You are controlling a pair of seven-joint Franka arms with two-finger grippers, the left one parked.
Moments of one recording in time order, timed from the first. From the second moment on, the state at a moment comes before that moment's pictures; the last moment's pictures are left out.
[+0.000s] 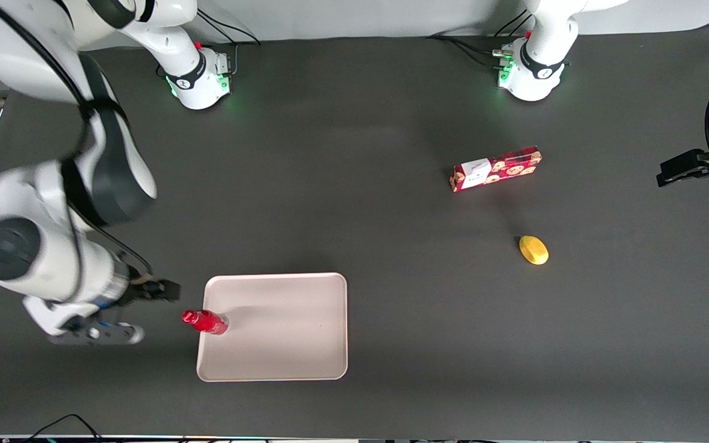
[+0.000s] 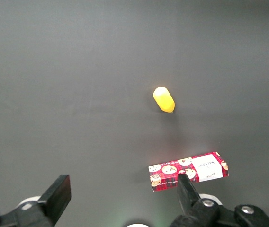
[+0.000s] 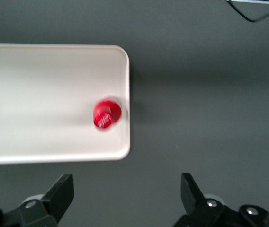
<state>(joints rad) 0.03 0.62 0.26 -1.05 -0.26 1.61 0.26</state>
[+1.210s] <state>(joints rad) 0.01 -0.01 -0.06 -1.72 0.00 1.65 0.01</state>
